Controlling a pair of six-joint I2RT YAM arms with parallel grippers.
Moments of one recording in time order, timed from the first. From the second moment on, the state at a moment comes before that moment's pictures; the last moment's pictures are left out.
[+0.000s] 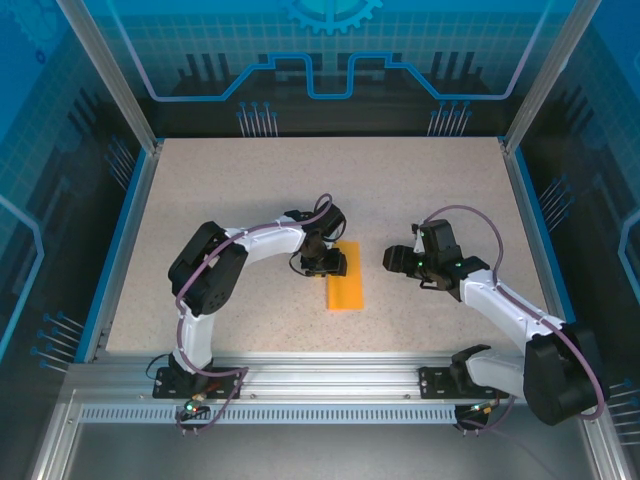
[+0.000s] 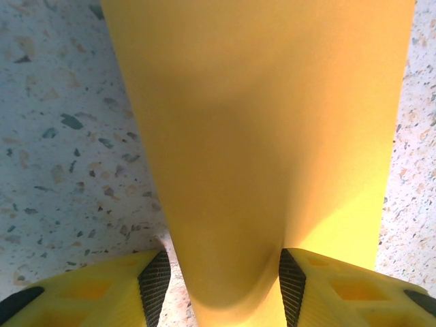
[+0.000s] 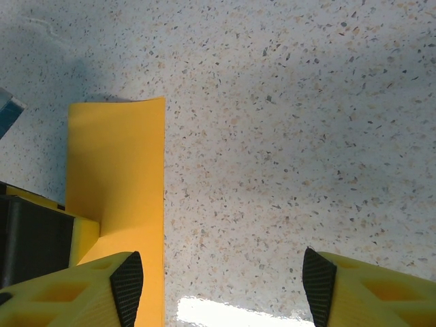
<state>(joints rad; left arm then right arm) -0.67 2.00 1.34 -0.68 0.25 -0.64 0.32 1.17 0.61 -0.33 -0.17 0.54</state>
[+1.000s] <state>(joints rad) -0.67 2.00 1.34 -0.67 0.26 -0.69 0.32 1.18 0.60 -0.31 -0.19 0.54</state>
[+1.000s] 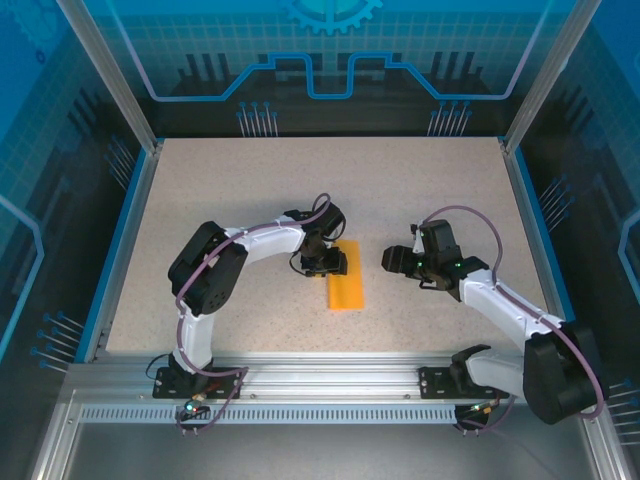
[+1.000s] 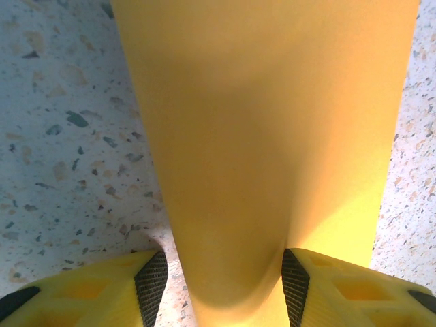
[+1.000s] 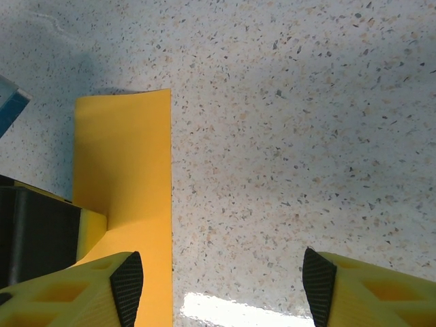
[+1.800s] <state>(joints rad) -0.67 2.00 1.34 -0.67 0.26 -0.69 0.45 1.57 0.72 -0.13 -0.40 0.60</state>
